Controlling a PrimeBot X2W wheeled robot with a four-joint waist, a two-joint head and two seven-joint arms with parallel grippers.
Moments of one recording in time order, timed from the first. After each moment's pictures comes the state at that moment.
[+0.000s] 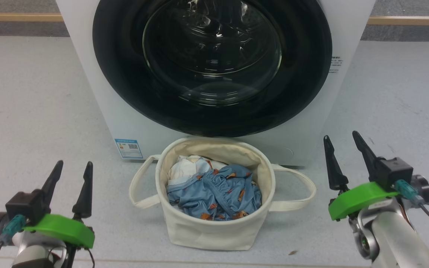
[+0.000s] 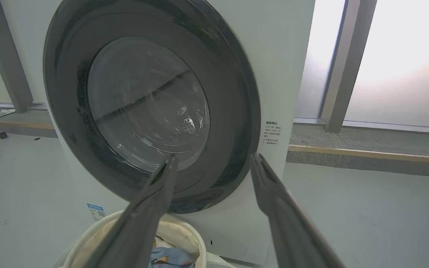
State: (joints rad) left arm -0.26 0.22 0.00 0.44 -0.23 -0.11 -0.24; right arm -0.29 -0.20 0.24 0.36 0.26 0.13 -0.25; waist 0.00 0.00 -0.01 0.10
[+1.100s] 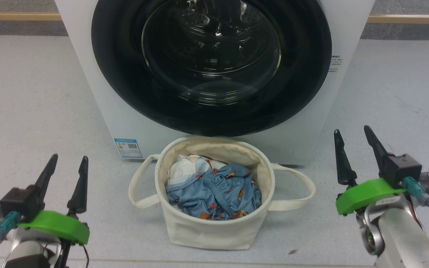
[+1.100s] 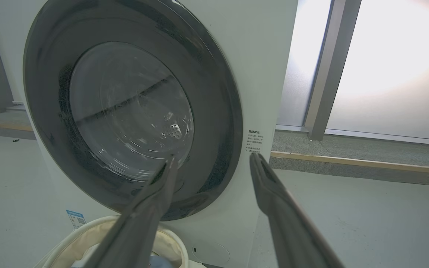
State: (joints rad) left arm -0.27 0.23 0.03 0.43 -0.18 -0.12 -0.25; right arm -0.30 -0.18 0.17 0.36 0.18 0.13 -0.25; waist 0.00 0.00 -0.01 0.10
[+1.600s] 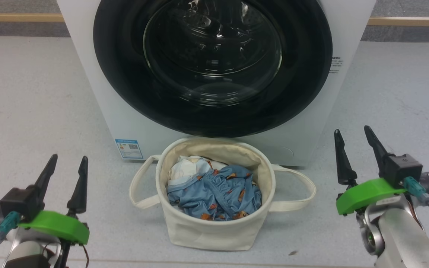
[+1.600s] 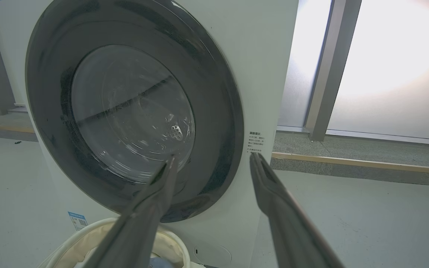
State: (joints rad) left arm -0.27 0.22 0.03 0.43 -0.18 -0.12 -0.25; right arm -0.30 -0.18 0.17 0.36 0.19 0.13 -0.25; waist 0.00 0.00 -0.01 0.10
